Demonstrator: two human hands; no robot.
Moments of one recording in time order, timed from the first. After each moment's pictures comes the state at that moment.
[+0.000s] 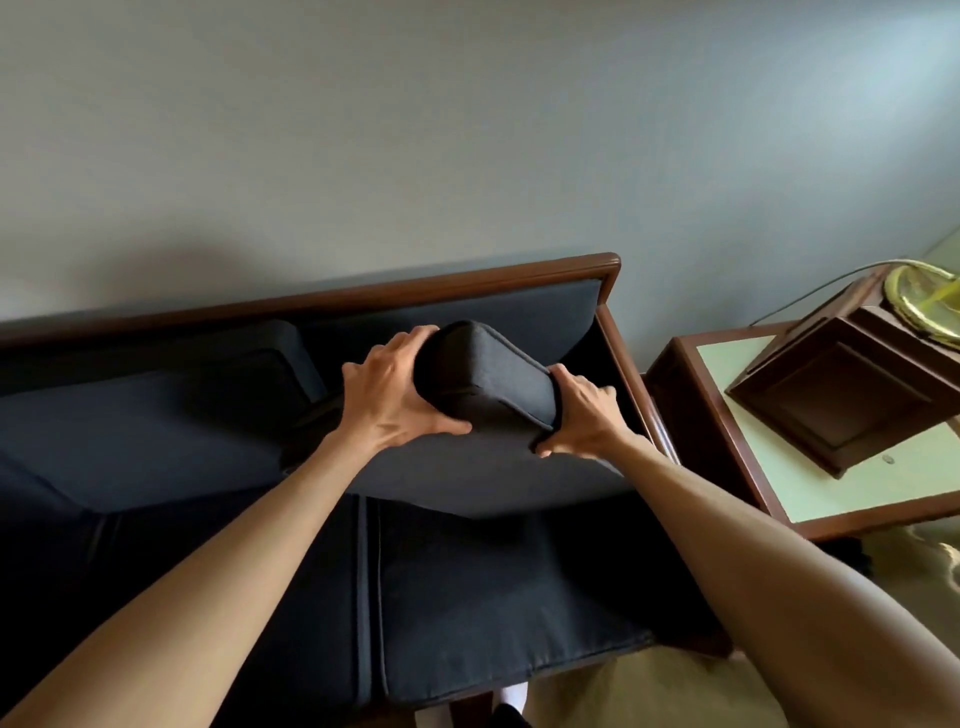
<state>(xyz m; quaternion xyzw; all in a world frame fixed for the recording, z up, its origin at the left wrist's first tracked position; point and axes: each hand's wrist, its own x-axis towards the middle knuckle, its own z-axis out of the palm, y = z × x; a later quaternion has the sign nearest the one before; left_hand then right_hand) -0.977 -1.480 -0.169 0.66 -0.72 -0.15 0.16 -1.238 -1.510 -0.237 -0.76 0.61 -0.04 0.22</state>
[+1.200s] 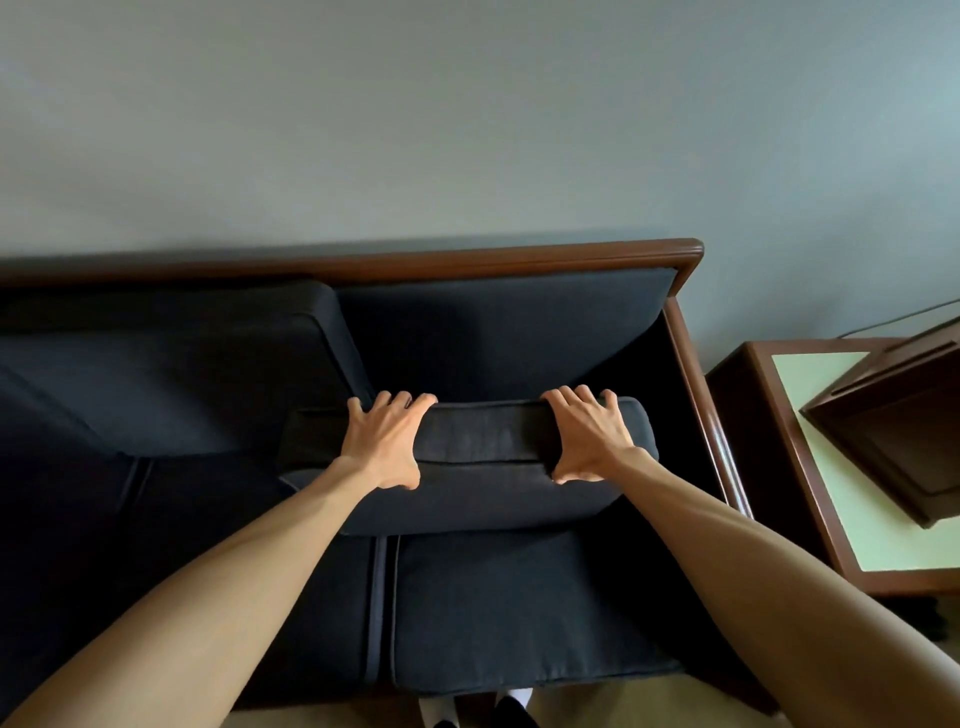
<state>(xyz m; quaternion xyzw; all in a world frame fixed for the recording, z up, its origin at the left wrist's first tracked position) -0.918 -1.468 -0.291 0.67 -0.72 -0.13 -0.14 -1.195 -1.532 -0.314 -0.85 0.49 0.13 0.10</state>
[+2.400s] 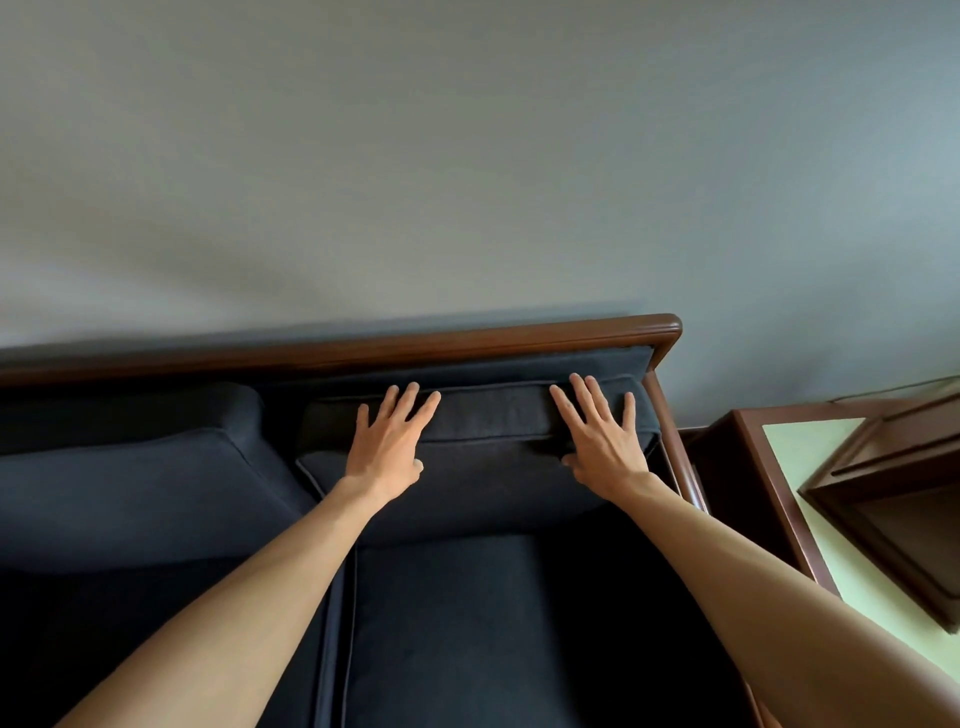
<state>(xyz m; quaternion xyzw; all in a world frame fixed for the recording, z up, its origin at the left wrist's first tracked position) -0.956 -1.639 -0.329 0.68 -0.72 -0.12 -0.07 -1.246 -1.683 -0.343 -0.82 0.56 0.07 0.08</state>
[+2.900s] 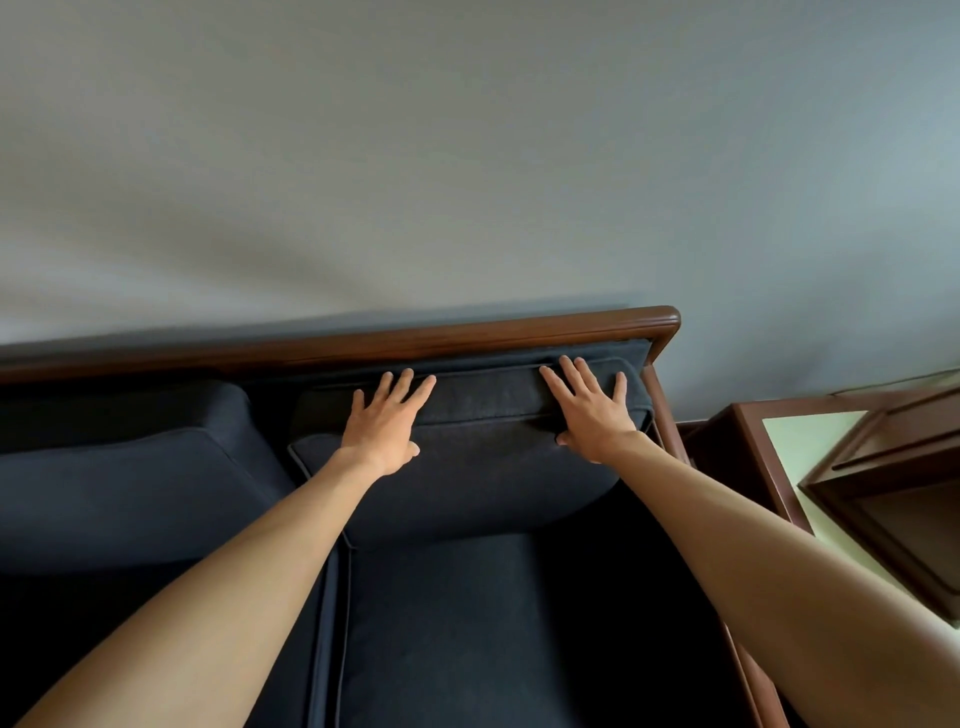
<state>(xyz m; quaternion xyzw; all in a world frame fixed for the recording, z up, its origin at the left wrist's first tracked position) -0.956 -1.668 -0.332 0.68 -0.70 -0.17 -0.11 -1.241 -1.724 -0.344 -0.82 0.55 0.14 0.12</state>
